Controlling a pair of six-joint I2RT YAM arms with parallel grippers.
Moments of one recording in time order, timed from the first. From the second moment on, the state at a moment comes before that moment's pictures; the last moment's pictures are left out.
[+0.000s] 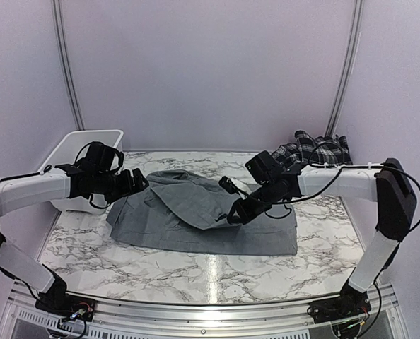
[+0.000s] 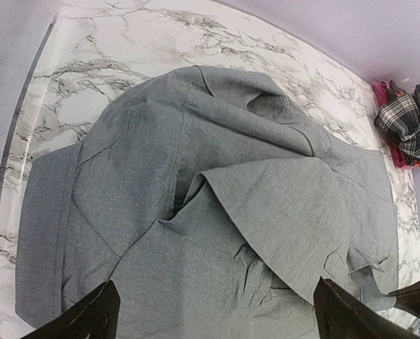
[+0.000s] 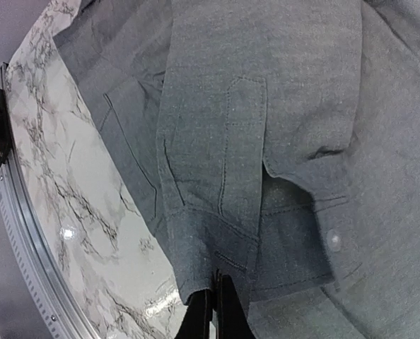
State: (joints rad) left arm -0.45 1.42 0.93 -0.27 0.06 -0.61; right arm 0.72 1.72 1.19 -0.46 -0.44 0.09
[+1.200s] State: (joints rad) left arm -0.43 1.44 0.88 -0.34 0.06 -0.57; right arm 0.55 1.45 1.03 -0.79 -0.06 0.21
